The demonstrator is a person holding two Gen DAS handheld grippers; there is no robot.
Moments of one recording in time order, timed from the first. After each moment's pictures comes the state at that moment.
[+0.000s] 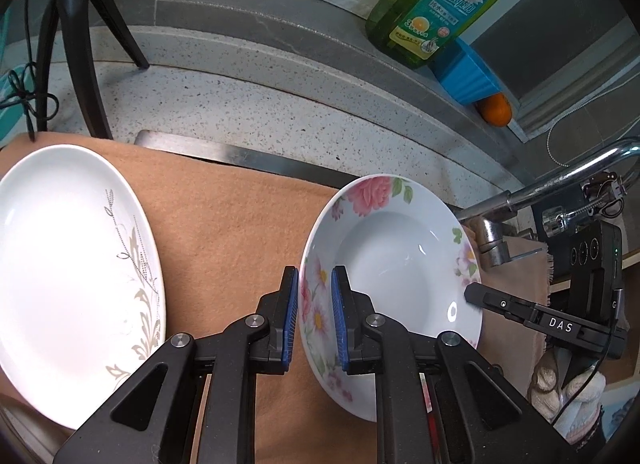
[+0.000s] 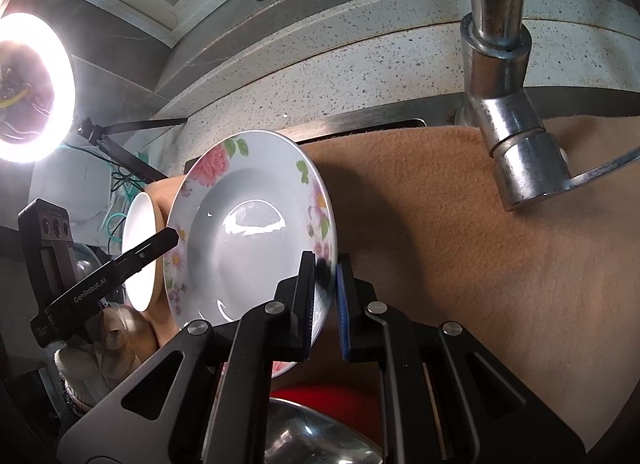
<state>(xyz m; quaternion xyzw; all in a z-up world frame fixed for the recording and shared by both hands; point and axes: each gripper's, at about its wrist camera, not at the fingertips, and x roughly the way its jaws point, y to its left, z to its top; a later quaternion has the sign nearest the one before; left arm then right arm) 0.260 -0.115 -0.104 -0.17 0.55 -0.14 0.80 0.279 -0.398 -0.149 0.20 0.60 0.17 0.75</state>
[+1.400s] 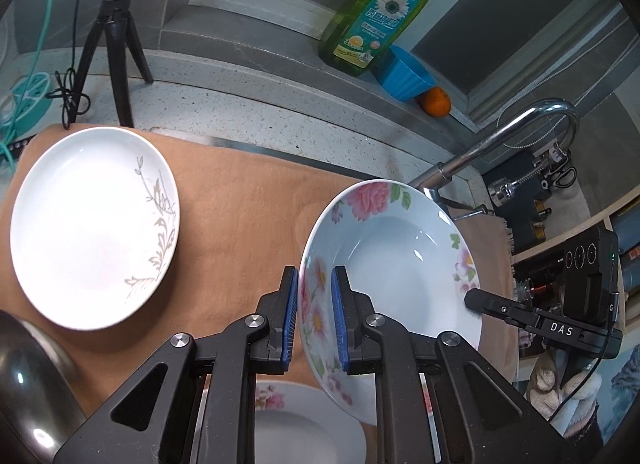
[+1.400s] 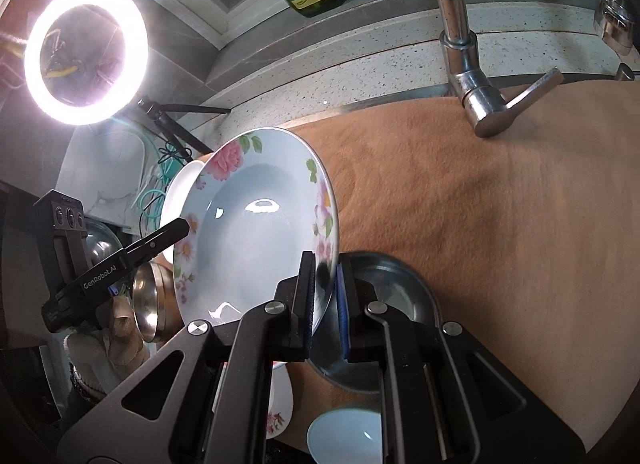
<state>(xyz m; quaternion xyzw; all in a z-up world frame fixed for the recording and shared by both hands) 0.179 -0.108 -0.053 -0.17 0.52 -0.18 0.82 0.184 -0.400 -0.085 0.20 0.58 0.19 0.77</state>
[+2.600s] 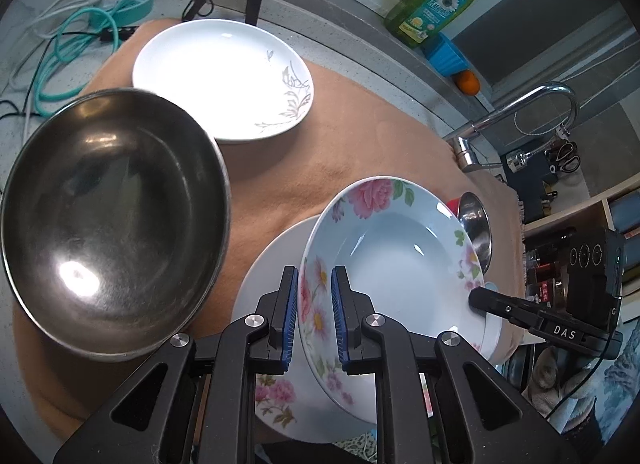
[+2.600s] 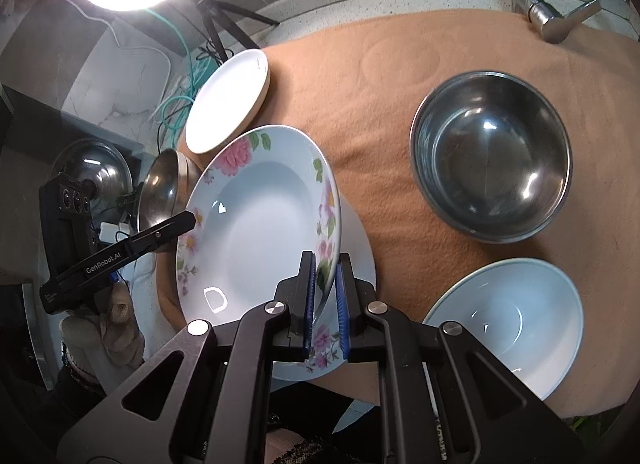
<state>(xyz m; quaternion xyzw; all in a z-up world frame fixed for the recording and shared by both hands) 0.068 -0.028 -0.088 -0.21 0.55 -0.14 0.80 0.080 -0.310 -0.103 0.14 0.62 0.22 0.74</state>
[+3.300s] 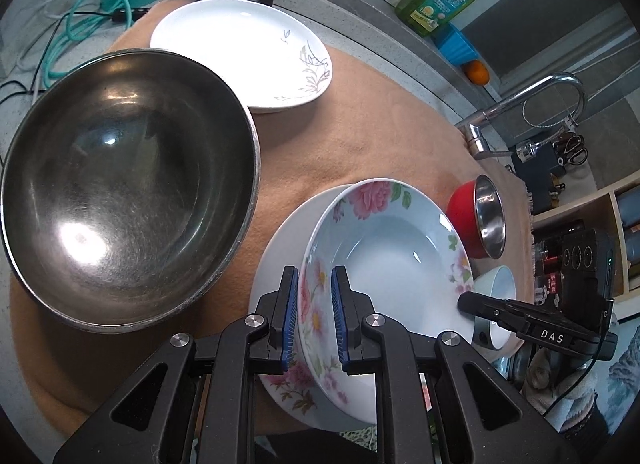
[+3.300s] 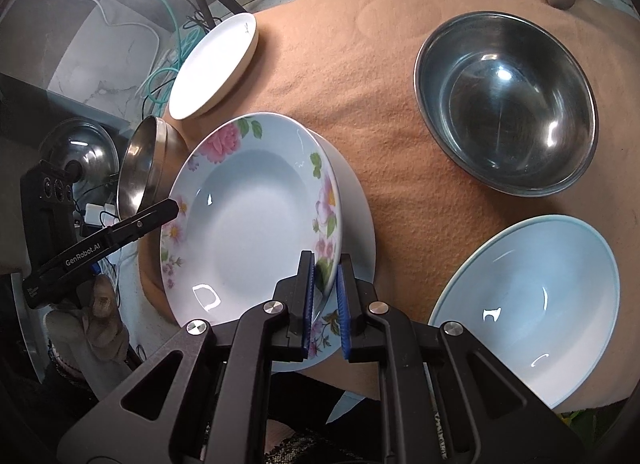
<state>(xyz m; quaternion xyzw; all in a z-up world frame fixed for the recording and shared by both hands) 0.053 -0.022 -0.104 -0.21 0.56 -0.14 0.79 0.072 -0.295 -0.130 0.13 0.64 0.22 0.72</state>
